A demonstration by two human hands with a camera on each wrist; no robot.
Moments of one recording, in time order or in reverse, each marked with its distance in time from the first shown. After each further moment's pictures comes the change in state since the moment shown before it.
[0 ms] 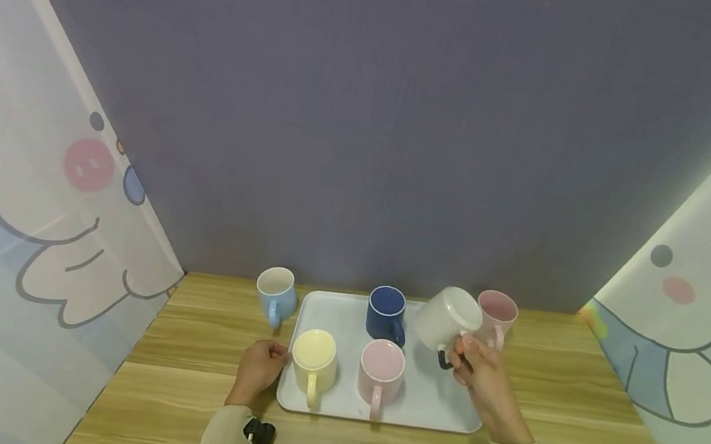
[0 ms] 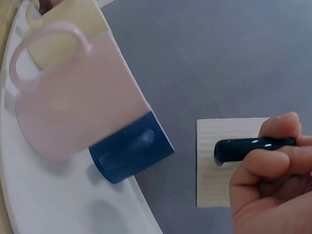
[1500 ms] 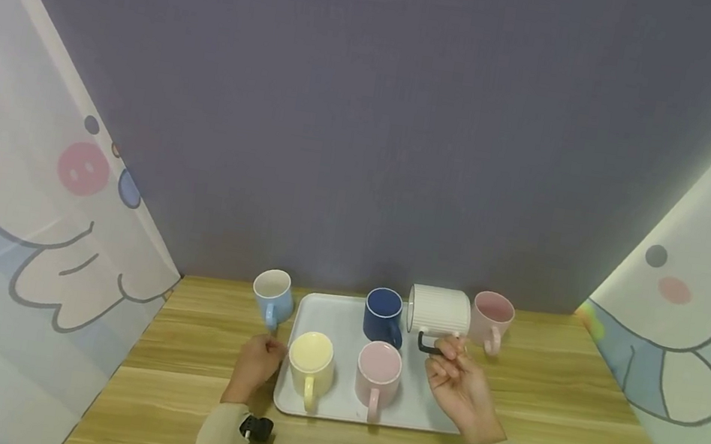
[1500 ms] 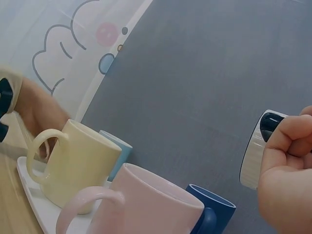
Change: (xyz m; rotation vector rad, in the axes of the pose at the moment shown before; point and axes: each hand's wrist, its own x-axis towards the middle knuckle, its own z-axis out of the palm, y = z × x) left_hand 0.003 0.016 -0.010 0.006 0.034 0.056; right_hand 0.009 0.025 0.019 1.289 -0.539 0.039
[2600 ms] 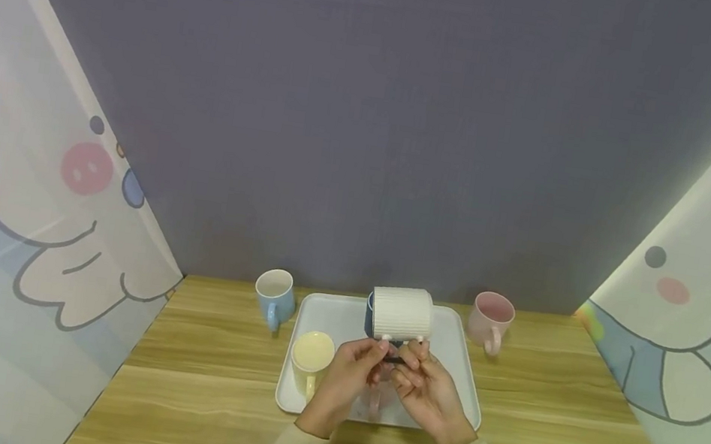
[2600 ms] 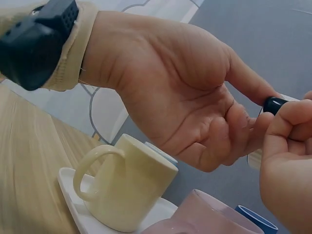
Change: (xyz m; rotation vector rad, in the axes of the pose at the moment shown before) left_hand -0.072 0.150 0.056 -0.863 -0.436 0.102; right_hand 0.011 0.047 0.008 -0.222 -0.075 0.126
